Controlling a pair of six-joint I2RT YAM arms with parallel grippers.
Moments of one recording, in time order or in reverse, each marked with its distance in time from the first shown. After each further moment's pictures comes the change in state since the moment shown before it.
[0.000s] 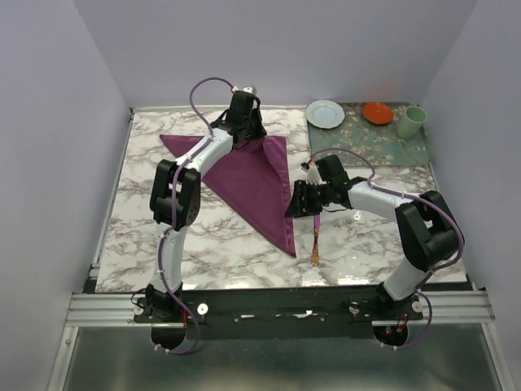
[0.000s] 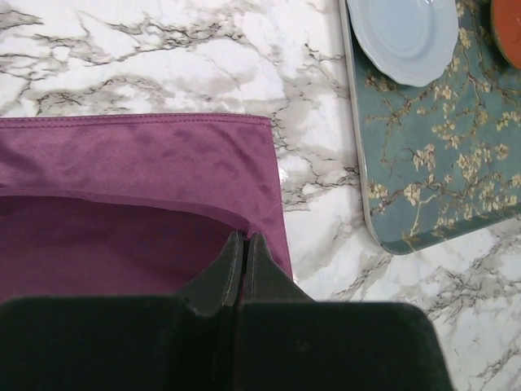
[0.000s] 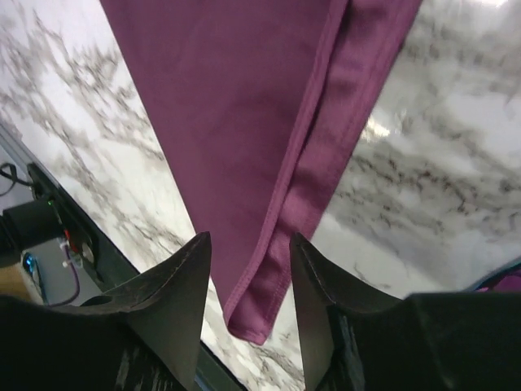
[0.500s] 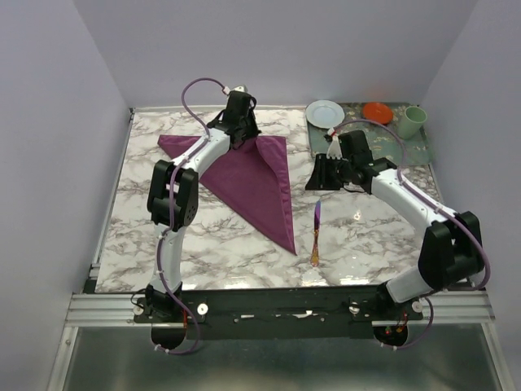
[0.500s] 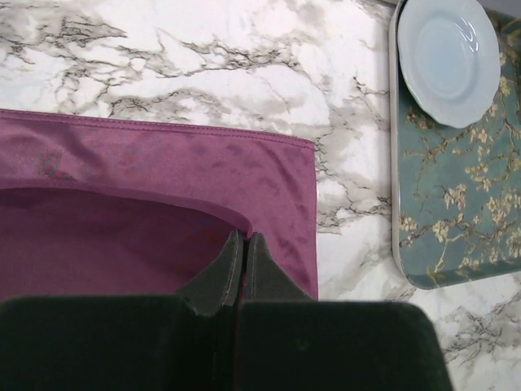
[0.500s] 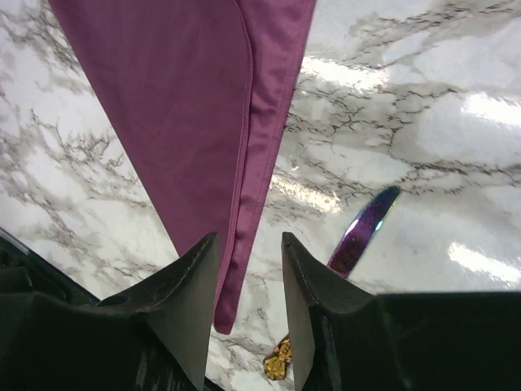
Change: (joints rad) left arm 0.019 -0.017 -0.024 -0.003 -0.119 -0.043; right arm -0.105 -0.202 0.160 -0.255 0.216 -0.112
